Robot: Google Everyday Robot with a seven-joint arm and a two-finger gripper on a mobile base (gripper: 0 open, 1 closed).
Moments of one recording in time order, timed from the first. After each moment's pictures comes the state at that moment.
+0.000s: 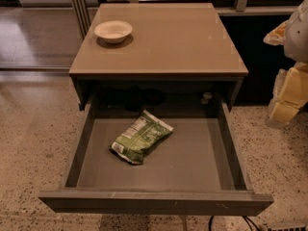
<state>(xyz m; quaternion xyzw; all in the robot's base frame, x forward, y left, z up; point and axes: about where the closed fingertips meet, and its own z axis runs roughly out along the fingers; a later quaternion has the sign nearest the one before) 0.438 -0.217 0.976 -0.60 0.78 -0.03 0.16</state>
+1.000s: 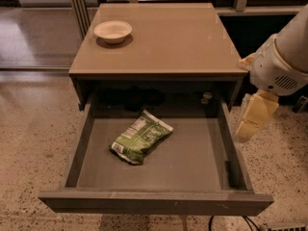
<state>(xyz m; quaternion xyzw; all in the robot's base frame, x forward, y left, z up) 0.454 -0.187 0.910 -0.60 0.78 0.02 0.19</state>
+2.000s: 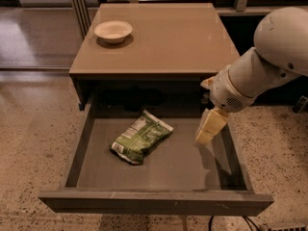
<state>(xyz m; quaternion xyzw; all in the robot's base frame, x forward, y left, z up) 0.496 -0.123 0.825 -0.60 0.76 0.10 0.22</state>
